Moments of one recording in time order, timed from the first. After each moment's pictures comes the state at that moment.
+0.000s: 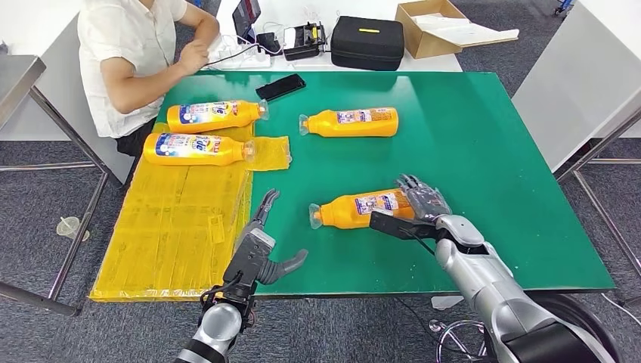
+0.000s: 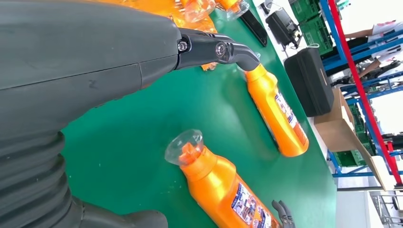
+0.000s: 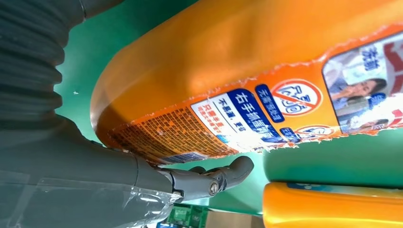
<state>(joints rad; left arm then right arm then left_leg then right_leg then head) -0.20 -0.30 -0.41 -1.12 -0.35 0.21 -0.30 -0.56 -0.26 0.50 -0.68 0.99 0.01 -0.21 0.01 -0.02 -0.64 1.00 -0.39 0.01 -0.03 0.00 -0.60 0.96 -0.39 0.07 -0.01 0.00</state>
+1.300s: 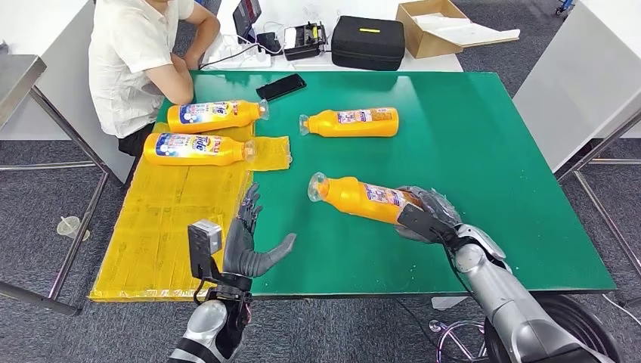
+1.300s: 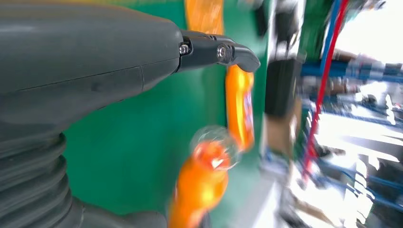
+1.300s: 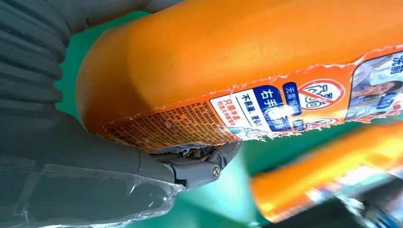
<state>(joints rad) -0.18 -0.30 -0.40 -1.15 0.17 0.05 -0.38 -0.42 -0.33 0.41 -0.86 0.55 0.12 -0.45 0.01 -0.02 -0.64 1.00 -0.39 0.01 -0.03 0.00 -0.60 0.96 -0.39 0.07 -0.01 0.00</state>
